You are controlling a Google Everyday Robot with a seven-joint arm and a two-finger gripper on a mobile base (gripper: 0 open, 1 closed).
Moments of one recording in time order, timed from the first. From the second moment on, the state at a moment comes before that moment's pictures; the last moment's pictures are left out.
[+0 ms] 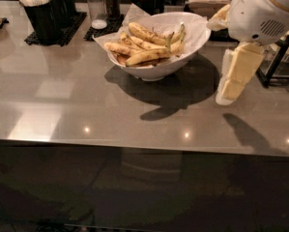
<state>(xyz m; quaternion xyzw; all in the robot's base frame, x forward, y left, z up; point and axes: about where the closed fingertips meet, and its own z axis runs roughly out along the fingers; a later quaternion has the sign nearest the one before) 0.489 -0.144 0.983 -0.68 0.71 0.01 0.20</state>
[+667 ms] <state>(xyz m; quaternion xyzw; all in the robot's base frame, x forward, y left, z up) 0.498 -0.131 0.969 -0.68 0.70 0.05 0.22</state>
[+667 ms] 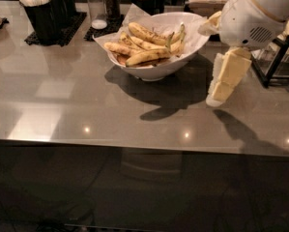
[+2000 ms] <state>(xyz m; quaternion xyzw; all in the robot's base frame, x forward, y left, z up) 0.549 -0.056 0.931 -0.71 0.64 0.14 0.25</state>
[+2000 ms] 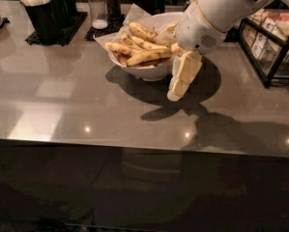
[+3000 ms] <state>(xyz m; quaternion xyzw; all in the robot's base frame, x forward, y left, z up) 0.554 -0.018 0.930 -0.74 0.60 0.15 0.25</state>
